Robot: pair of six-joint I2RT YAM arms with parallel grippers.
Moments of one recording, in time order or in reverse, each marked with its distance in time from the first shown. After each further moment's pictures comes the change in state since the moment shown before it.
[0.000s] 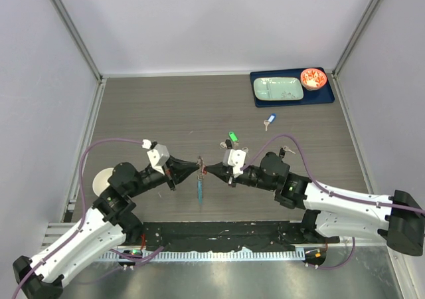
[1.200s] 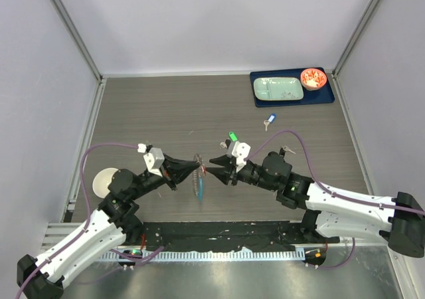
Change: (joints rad) left arm 0.005 -0.003 -0.127 0.259 -0.019 -0.051; right arm -0.002 -0.030 0.006 -0.027 0.083 0.133
